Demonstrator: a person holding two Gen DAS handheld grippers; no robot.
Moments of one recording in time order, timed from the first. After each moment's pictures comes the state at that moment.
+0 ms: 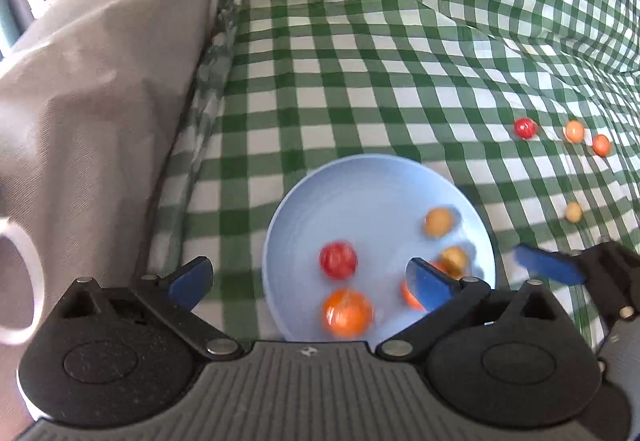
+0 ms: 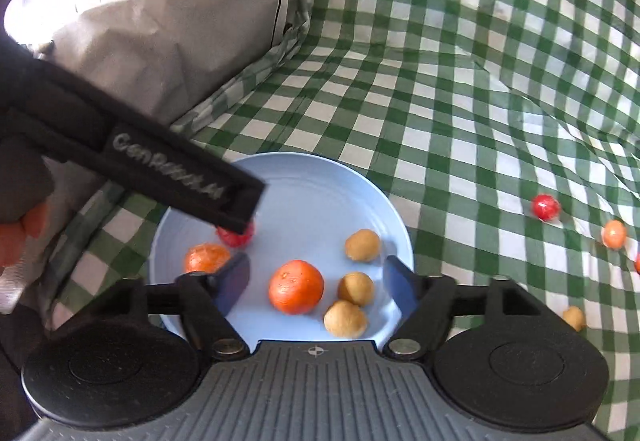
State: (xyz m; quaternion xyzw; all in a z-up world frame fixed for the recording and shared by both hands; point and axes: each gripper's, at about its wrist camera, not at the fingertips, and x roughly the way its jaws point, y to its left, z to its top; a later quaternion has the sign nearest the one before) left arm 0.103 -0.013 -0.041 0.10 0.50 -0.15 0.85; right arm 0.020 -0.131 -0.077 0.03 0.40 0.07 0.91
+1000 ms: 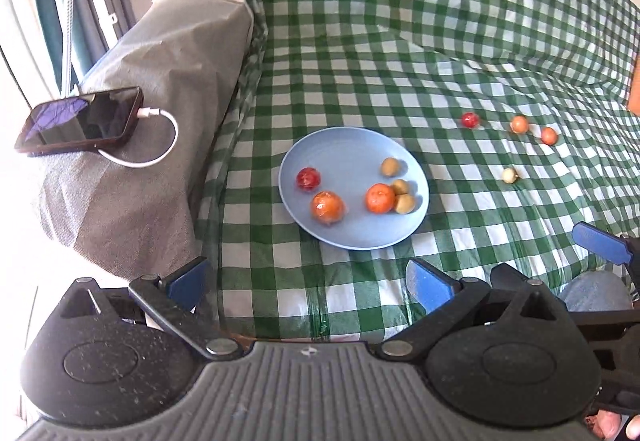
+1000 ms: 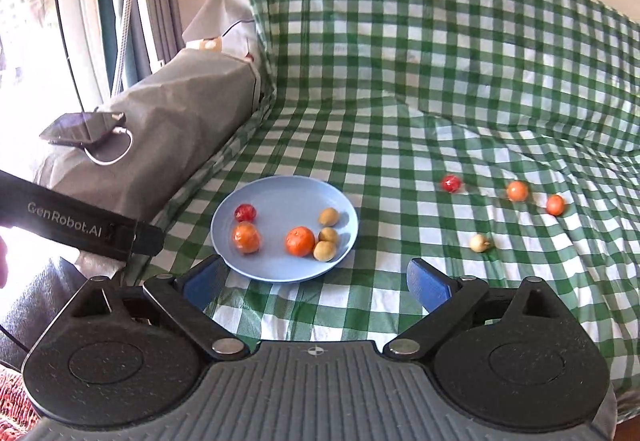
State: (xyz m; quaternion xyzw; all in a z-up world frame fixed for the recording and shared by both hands) left arm -0.060 0.024 0.039 0.09 0.45 -0.13 0.88; right arm -0.158 -0.144 0.006 0.08 0.32 0.00 0.94
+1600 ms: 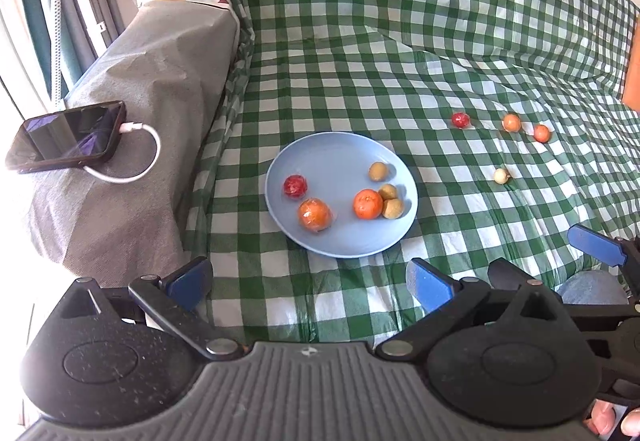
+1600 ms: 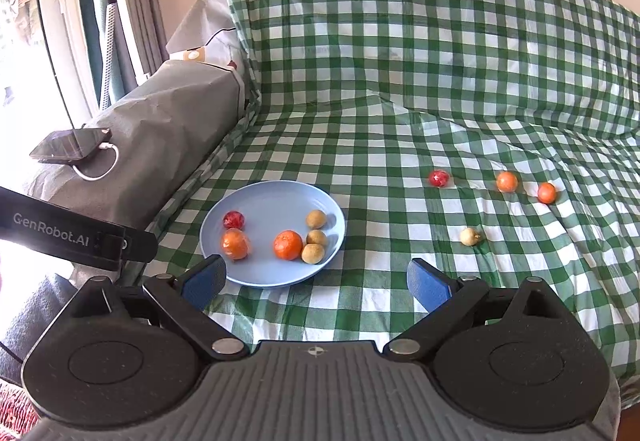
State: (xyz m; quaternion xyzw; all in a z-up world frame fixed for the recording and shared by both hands) left arm -0.050 0.009 0.041 0.09 0.45 -0.15 0.88; right arm -0.158 -0.158 0.002 0.11 0.32 -0.02 0.94
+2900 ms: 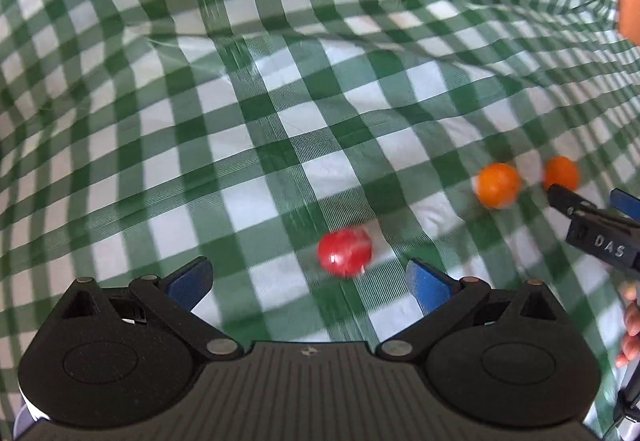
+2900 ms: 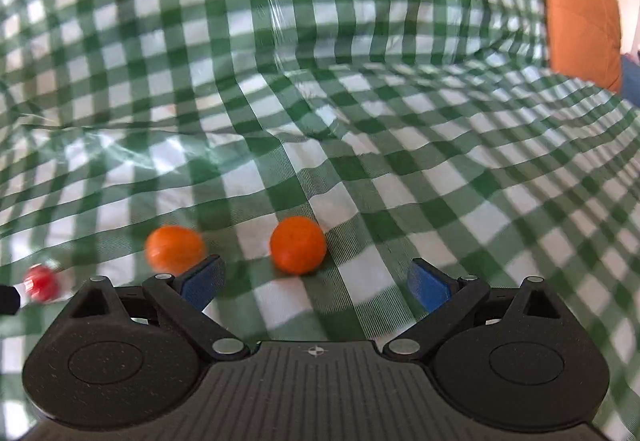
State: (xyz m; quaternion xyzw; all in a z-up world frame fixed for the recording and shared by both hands) left arm 0.200 -0.347 -0.124 0.20 0.49 -0.25 0.81; right arm 0.042 -0.512 -0.189 0.17 0.35 -0.28 0.88
